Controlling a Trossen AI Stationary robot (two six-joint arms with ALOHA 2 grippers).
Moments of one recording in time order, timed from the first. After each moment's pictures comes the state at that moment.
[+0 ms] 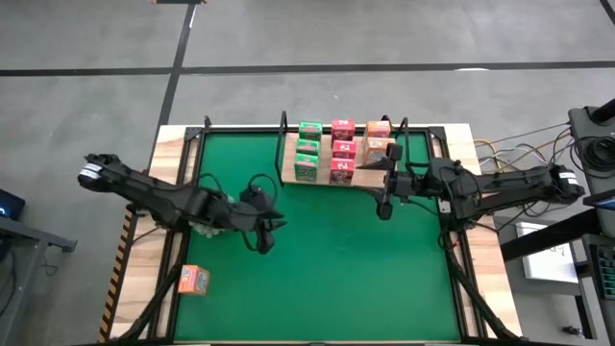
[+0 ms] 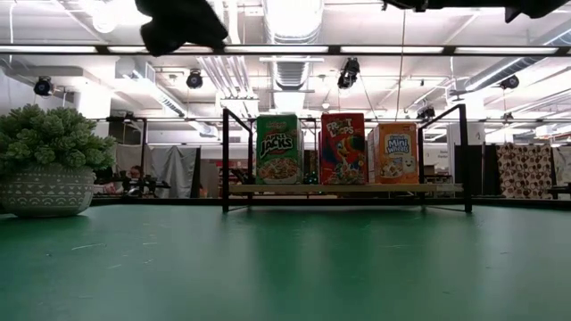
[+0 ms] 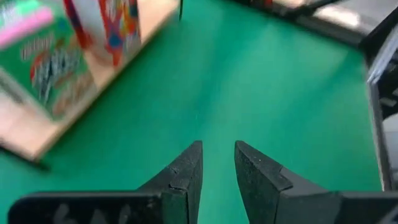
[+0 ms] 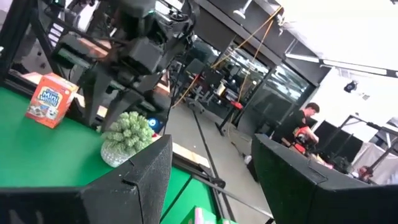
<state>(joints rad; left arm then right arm) -0.30 1.25 0.99 -0.43 -0.38 -0.55 -0.03 0.93 0.61 0.46 0.04 -0.60</state>
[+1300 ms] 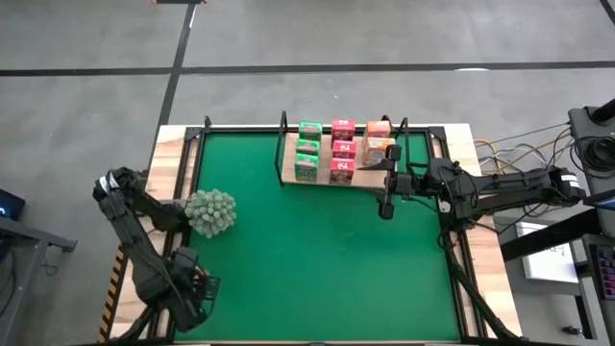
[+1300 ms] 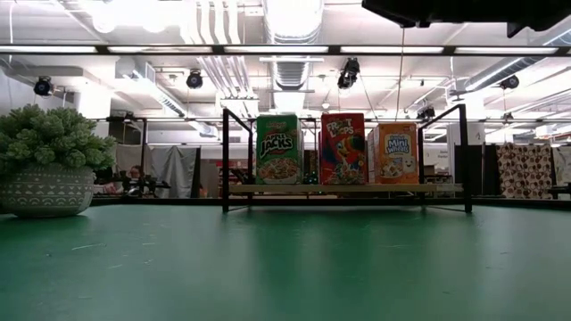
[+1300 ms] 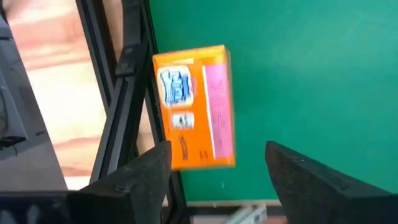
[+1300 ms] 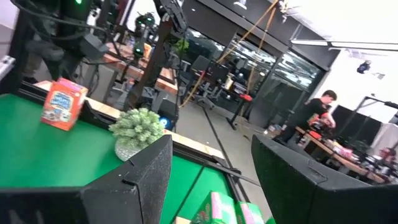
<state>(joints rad) -0.99 1.54 1.33 -1.45 0.09 -2.42 -0.07 0.91 0.53 0.50 -0.01 -0.48</state>
